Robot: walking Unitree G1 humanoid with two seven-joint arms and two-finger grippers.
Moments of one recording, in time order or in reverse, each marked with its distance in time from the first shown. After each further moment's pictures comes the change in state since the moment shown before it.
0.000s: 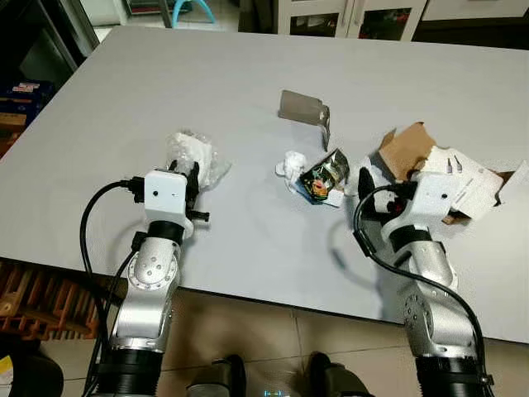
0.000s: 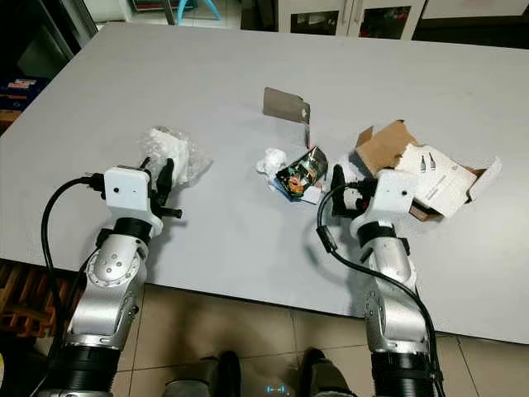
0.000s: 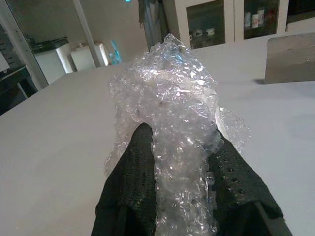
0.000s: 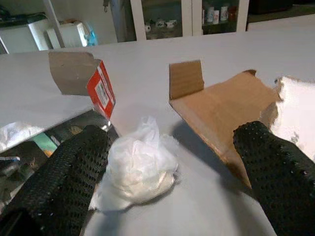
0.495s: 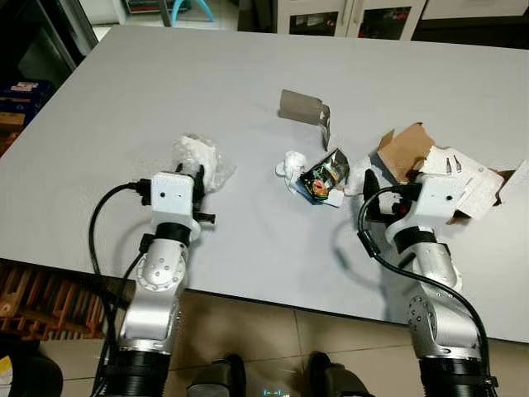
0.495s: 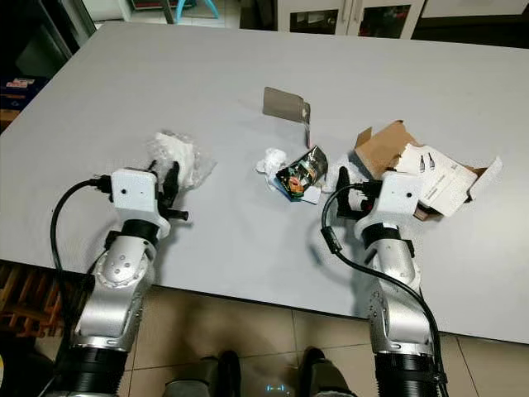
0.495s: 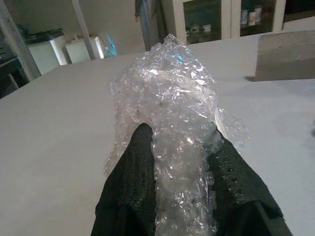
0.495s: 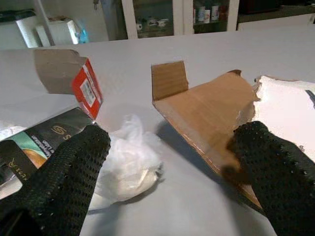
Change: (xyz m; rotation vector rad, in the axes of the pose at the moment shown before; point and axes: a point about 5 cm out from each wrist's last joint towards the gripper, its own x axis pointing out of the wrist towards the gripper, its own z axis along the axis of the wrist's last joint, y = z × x) left arm 0.000 -0.014 0.000 -0.036 0.015 -0.009; right arm 0.000 -0.005 0.002 -0.015 0.000 -0.025
